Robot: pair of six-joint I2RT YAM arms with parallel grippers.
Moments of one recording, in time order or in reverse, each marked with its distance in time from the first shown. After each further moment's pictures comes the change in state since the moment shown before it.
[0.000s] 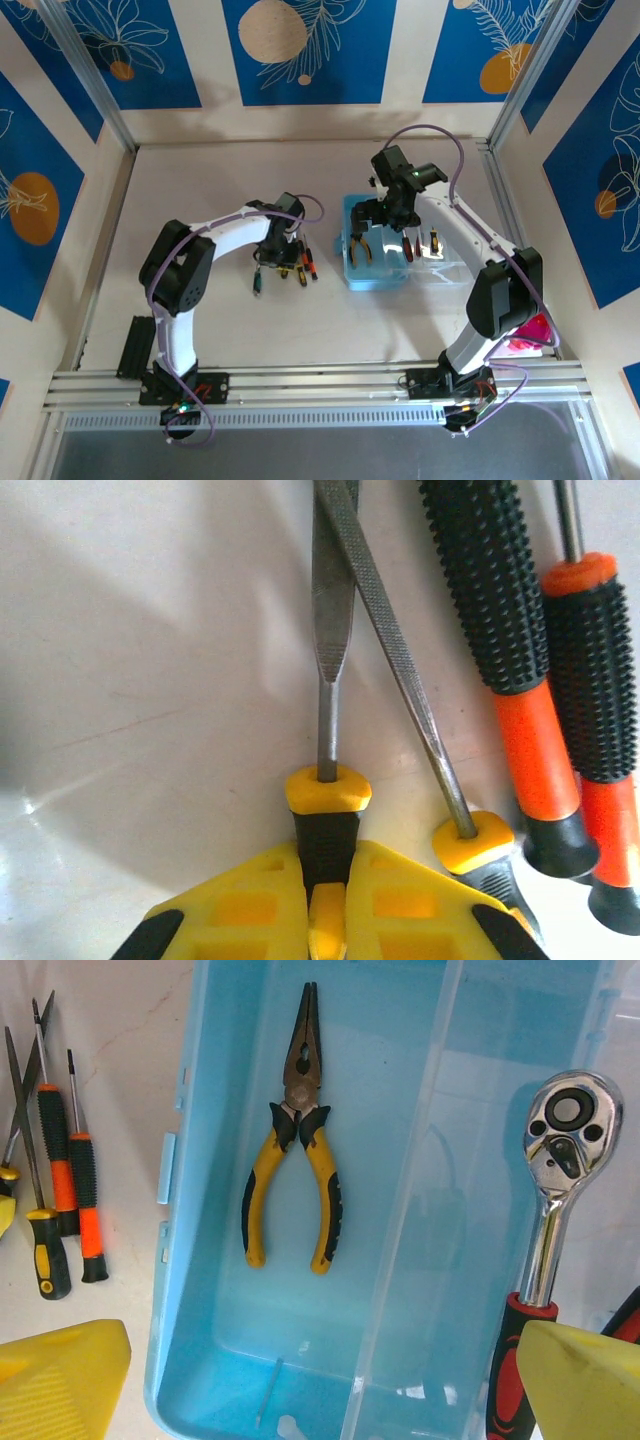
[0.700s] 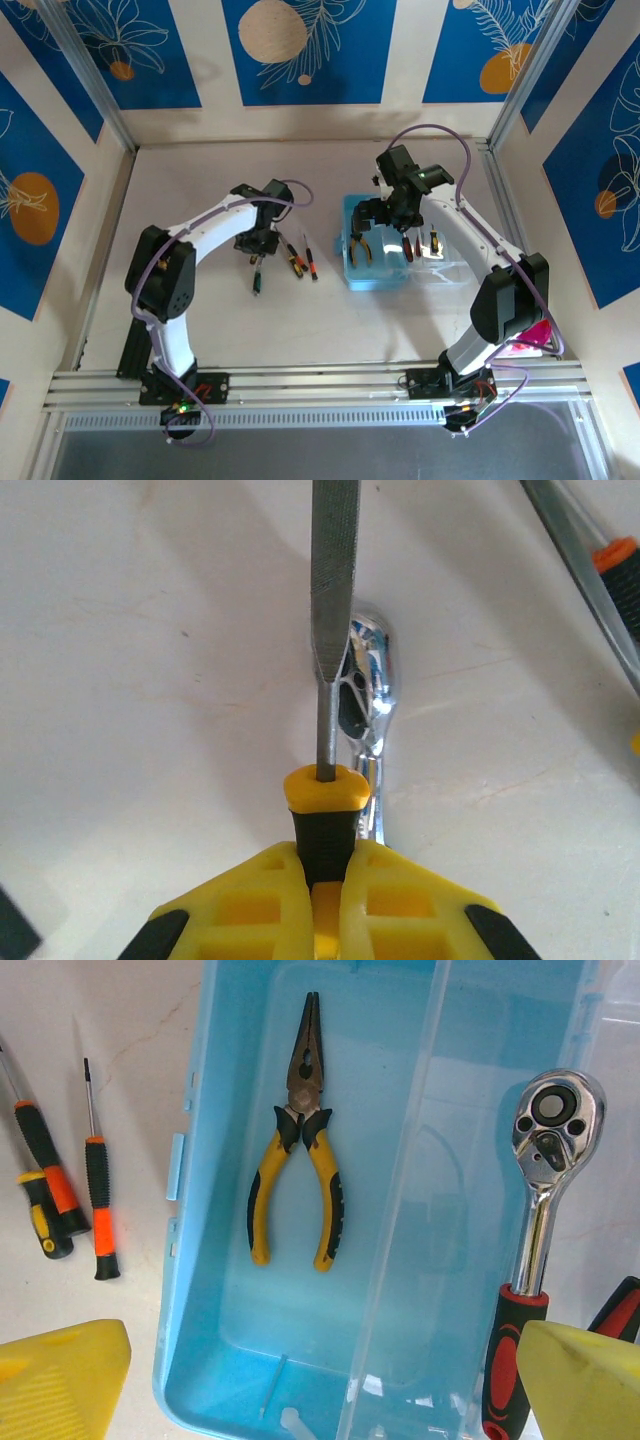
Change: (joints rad) left arm 0.051 -0.093 0.111 -0.264 -0.309 0.092; right arm -0.012 -0.035 -0.018 0.010 -0.017 0.000
